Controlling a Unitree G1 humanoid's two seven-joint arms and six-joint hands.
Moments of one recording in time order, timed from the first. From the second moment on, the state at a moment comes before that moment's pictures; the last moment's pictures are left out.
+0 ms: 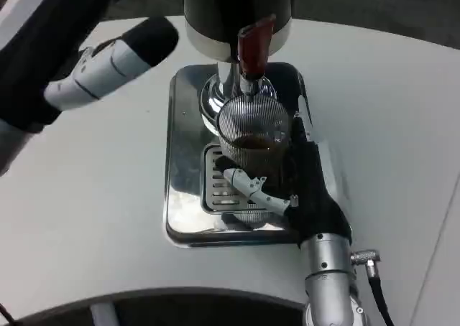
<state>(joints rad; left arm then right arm) -0.55 0.55 0.24 -0.05 -0.17 -0.50 -0.53 -0.45 0.09 0.21 0.31 -0.44 -0.08 -0.40</state>
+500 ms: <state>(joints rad) -0.34 0.58 0.34 -0.15 -0.19 -0.37 -0.51 -0.53 0.10 0.18 0.43 -0.40 -0.14 -0.46</state>
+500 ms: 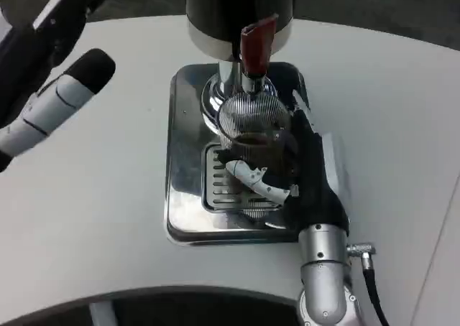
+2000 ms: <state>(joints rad) -0.08 0.72 0.25 -0.29 0.06 -0.31 -0.57 -0.37 0.10 0.26 0.20 -0.51 -0.10 -0.56</state>
